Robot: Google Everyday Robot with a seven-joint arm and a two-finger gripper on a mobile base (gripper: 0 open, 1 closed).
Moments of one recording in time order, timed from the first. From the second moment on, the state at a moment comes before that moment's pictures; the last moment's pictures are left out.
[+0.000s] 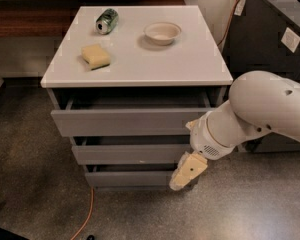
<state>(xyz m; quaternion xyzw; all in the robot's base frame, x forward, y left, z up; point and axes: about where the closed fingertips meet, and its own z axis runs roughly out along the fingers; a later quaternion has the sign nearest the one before) 0.445 -0.102 0.764 -0.55 0.80 0.12 0.22</state>
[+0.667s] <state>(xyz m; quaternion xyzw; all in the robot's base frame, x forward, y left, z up) 0.442 -0.095 0.748 -0.55 0.79 0.15 0.22</state>
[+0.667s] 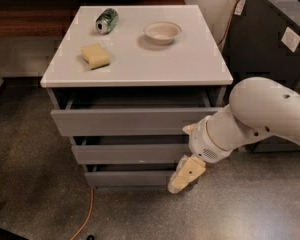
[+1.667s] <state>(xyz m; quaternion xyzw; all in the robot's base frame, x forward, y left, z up) 0.485 0.009 0.546 -0.57 0.72 0.22 0.32</state>
